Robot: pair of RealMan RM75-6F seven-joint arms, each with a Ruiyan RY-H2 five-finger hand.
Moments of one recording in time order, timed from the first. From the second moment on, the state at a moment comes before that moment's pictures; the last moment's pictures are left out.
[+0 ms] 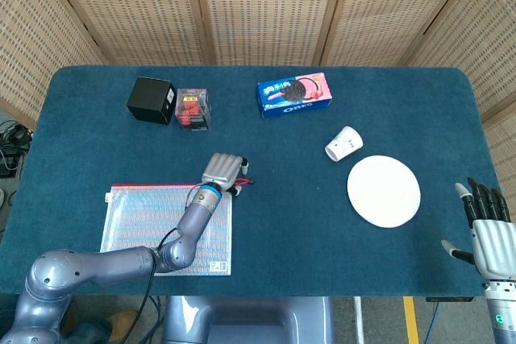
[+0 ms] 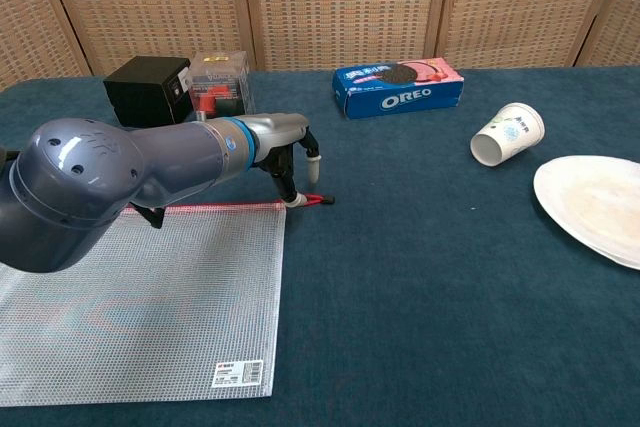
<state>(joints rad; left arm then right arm) -1.12 -1.89 -0.34 -1.14 0.47 0.78 0.73 0.07 -1.15 0.10 -1.55 -1.49 1.52 -0.03</state>
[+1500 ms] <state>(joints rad) -1.16 -1.96 -0.31 -1.02 0.44 0.79 0.69 0.07 -1.13 0.10 -1.55 -1.49 1.51 0.02</state>
